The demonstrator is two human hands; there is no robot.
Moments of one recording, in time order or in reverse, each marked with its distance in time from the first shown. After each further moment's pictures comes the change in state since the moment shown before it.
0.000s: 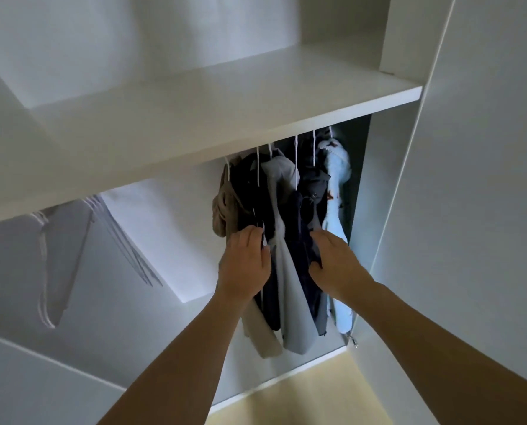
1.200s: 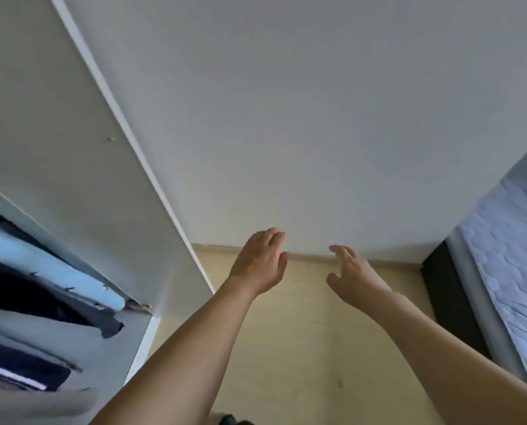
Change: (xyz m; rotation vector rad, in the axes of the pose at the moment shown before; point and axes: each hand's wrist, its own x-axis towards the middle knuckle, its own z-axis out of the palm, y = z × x) left_hand -0.335 0.469 0.020 -0.456 -0.583 1.142; right_hand -0.631 0.141 -0.026 0.044 0.379 1.136
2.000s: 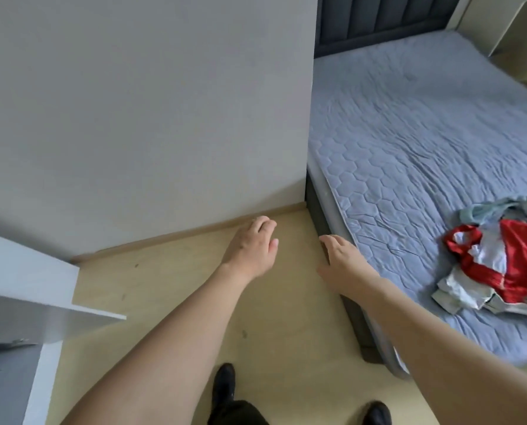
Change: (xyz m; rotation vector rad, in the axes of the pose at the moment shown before) left_hand 0.137 0.448 0.230 -0.002 -0.300 0.198; right_hand -0.154 0.474 -0.101 0.105 0.031 0.312
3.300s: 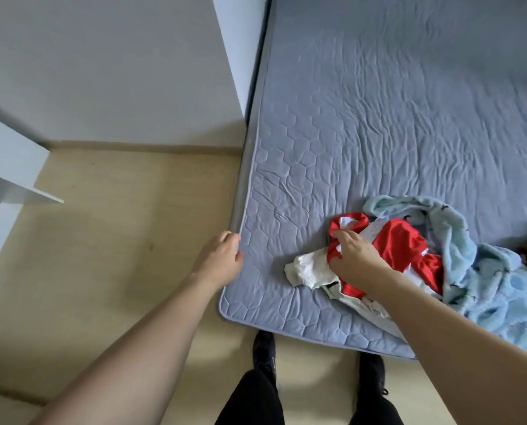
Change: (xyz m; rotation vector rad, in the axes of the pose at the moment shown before) left_hand 0.126 0.503 0.217 -0.168 -0.156 -0.637; right_hand 0.016 0.592 -0.187 -0.140 -0.301 -0.129
